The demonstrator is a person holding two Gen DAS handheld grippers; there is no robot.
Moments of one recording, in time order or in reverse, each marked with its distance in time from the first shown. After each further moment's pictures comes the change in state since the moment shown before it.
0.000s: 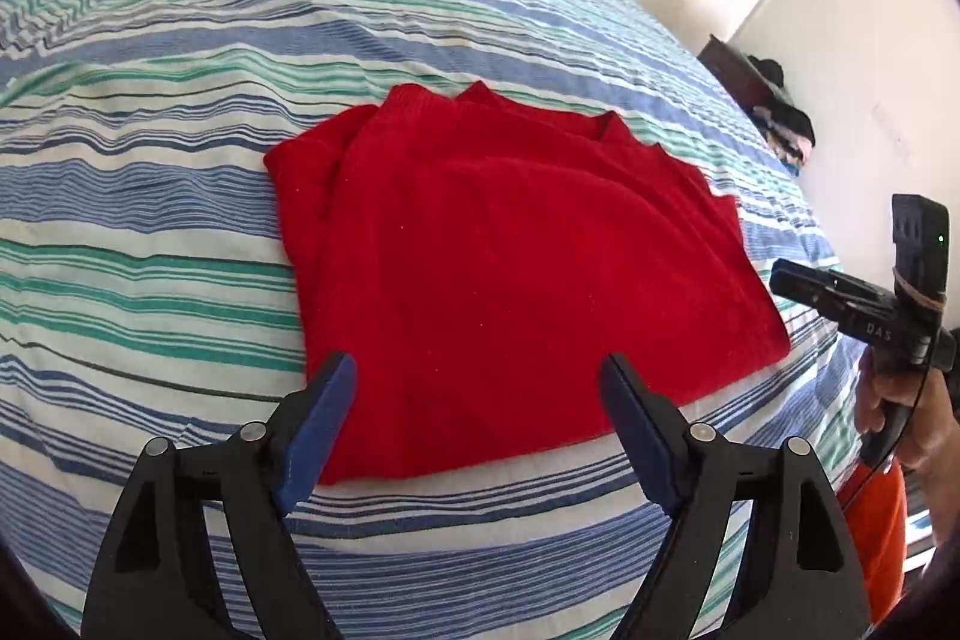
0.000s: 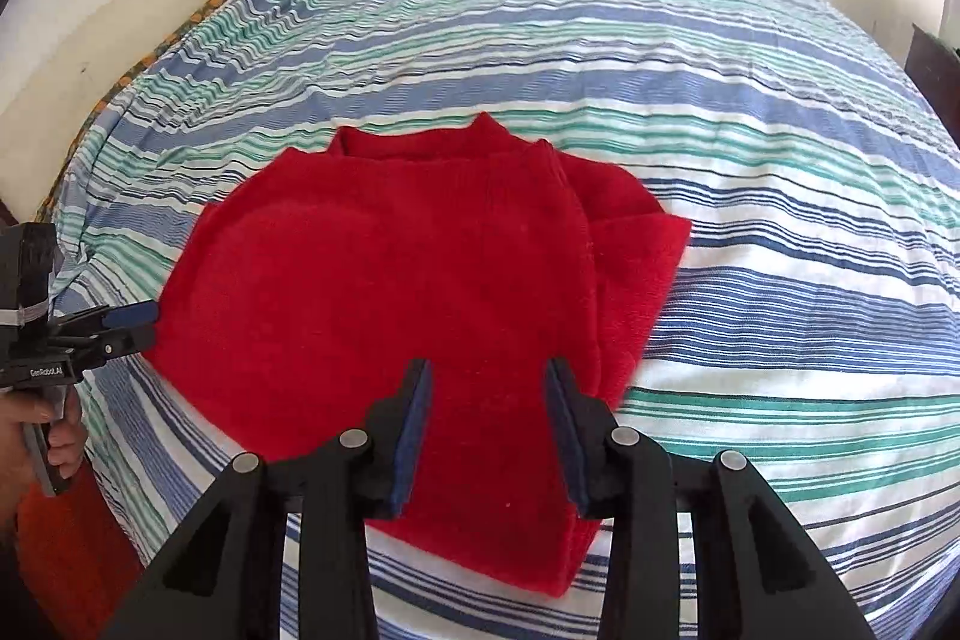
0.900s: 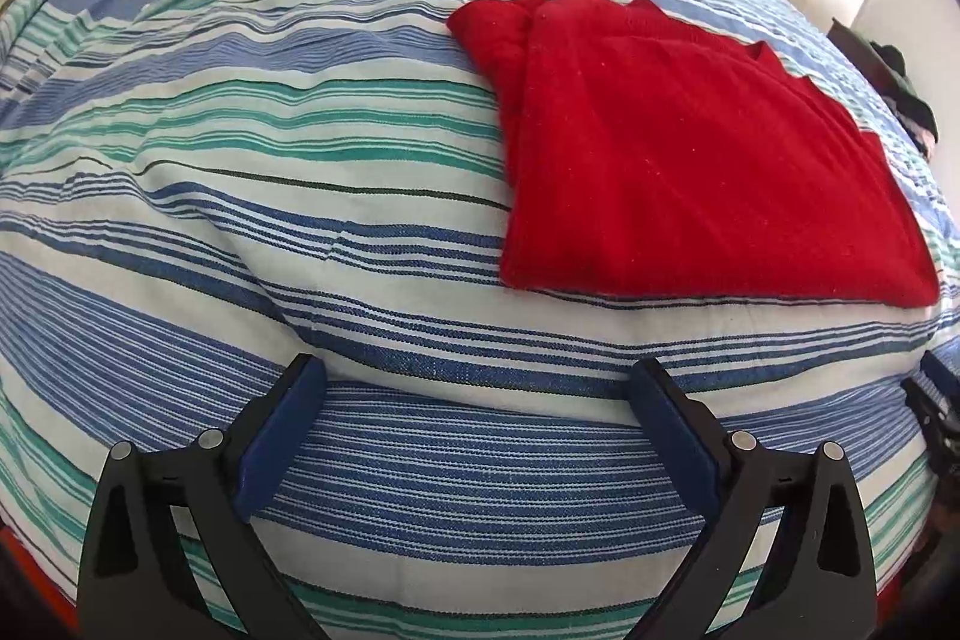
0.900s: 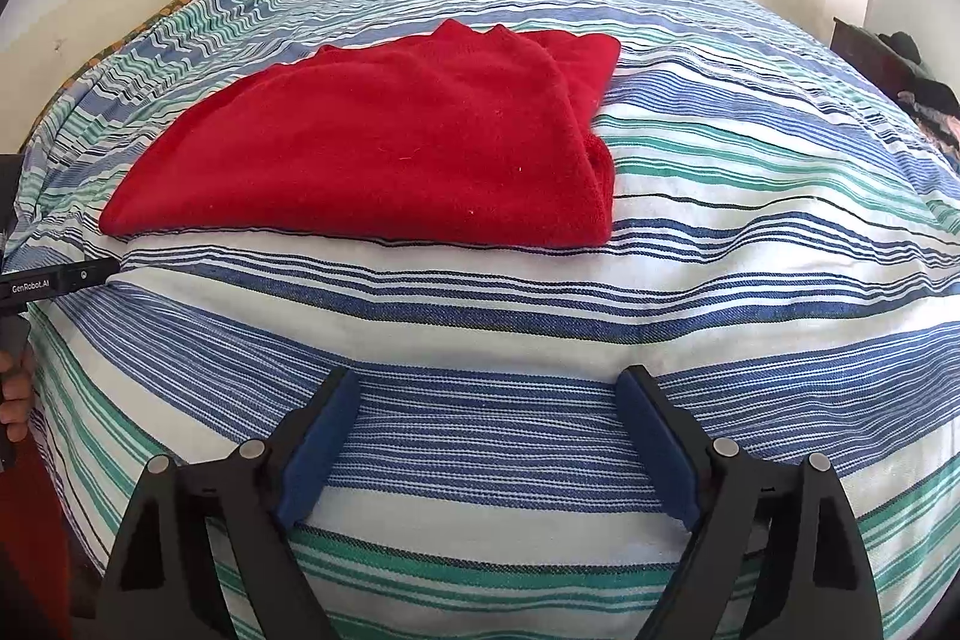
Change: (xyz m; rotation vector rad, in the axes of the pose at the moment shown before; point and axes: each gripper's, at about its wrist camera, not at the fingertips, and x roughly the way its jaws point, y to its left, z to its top) left arm 0.019 0.032 -0.072 -0.057 0.022 0.341; right arm -0.001 0.020 -0.141 0.068 -0.087 -0.196
